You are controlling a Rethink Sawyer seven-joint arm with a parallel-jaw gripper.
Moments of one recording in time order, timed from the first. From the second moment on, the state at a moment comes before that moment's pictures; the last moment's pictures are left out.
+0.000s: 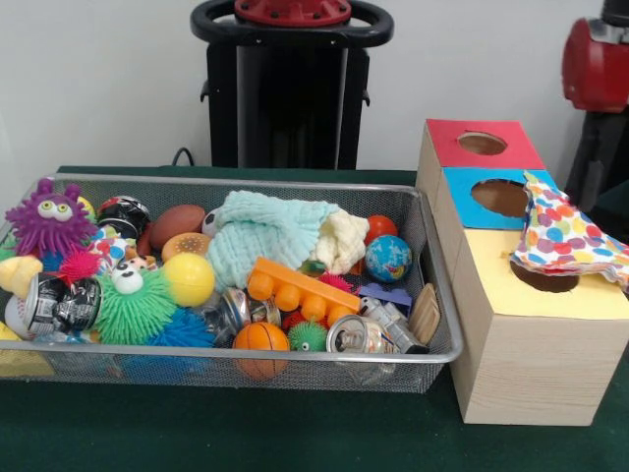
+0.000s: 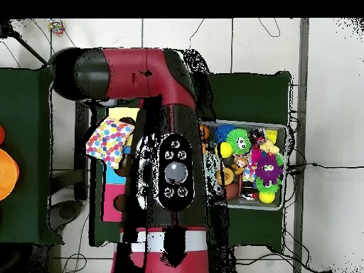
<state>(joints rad) 0.02 -0.52 -0.03 0.91 0.01 1.01 1.93</state>
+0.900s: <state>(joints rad) -0.09 -0.60 0.00 0.97 -0.04 1.01 1.93</state>
